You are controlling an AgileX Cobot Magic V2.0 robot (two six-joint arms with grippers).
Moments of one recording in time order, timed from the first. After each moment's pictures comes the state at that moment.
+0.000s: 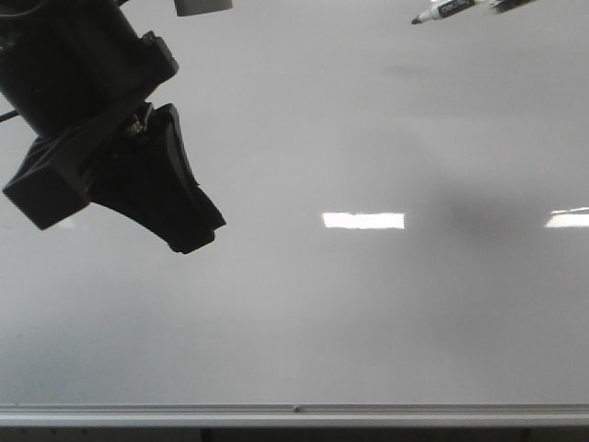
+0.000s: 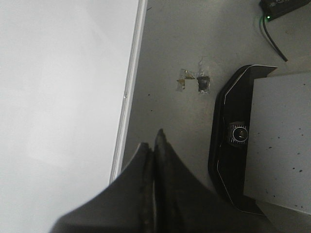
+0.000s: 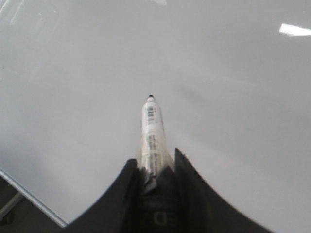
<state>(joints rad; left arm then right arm) -0.60 1.49 -1.02 -0.47 0.81 1.11 0.08 1.15 -0.90 0.99 0.49 -1.07</state>
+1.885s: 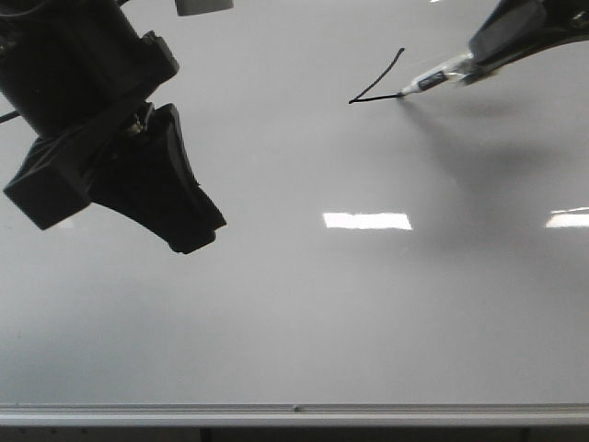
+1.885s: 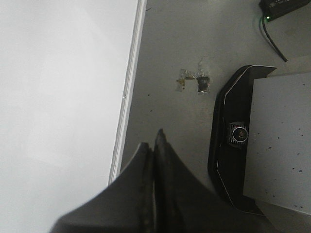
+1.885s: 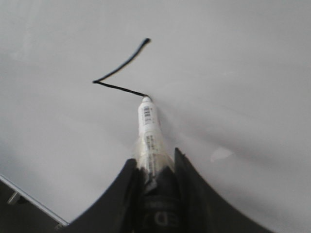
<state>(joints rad) -0.60 1.49 -1.02 -0.47 0.81 1.11 -0.03 1.40 -1.02 0.94 0.57 -0.99</state>
